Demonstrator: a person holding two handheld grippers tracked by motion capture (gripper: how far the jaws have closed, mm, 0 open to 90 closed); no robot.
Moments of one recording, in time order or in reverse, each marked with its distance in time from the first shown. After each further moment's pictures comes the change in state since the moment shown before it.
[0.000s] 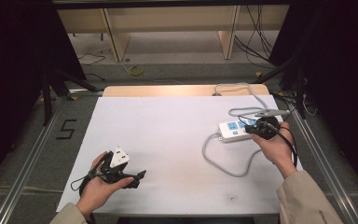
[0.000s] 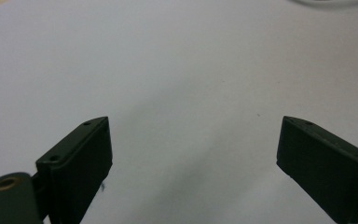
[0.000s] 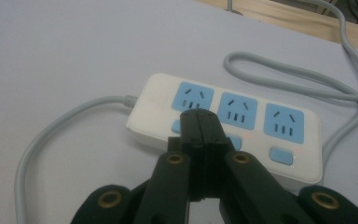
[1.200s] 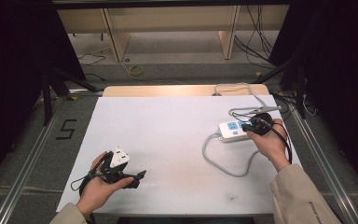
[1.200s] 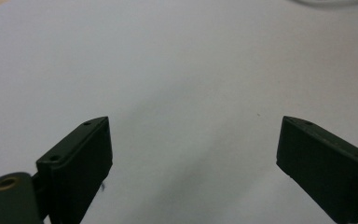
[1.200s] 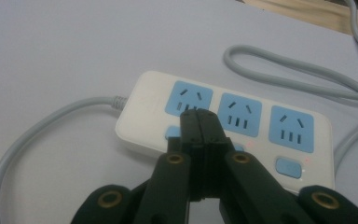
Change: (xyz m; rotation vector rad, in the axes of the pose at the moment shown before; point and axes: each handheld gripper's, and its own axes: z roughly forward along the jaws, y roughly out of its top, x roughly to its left) left arm 0.000 0.000 0.000 0.000 0.000 0.000; right arm -0.002 0.008 0.022 0.056 -0.012 0.000
